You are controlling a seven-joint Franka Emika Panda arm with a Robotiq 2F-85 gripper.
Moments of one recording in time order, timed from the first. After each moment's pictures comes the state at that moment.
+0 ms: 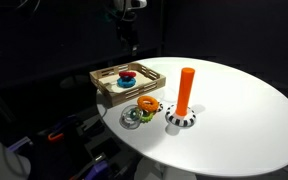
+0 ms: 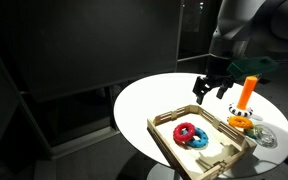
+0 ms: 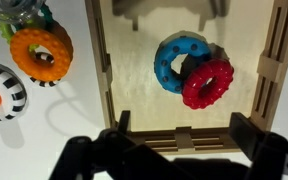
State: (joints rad) arm 0.14 0.08 0.18 -2.30 -0.09 2.43 0.56
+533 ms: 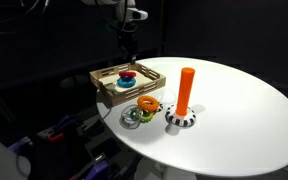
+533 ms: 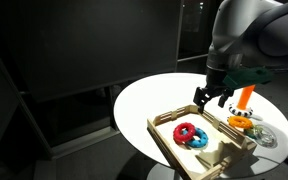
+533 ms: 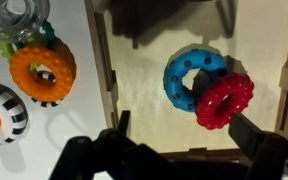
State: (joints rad) arm 0.16 0.15 0.15 -2.30 -0.10 2.42 0.60
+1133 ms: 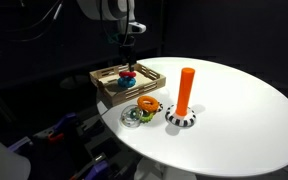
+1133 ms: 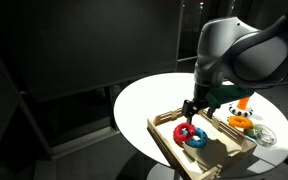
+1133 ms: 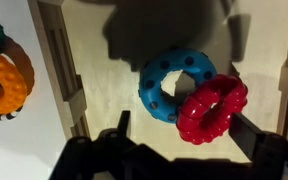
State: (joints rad) arm 0.24 0.32 0.11 -2.21 -0.10 2.50 0.66
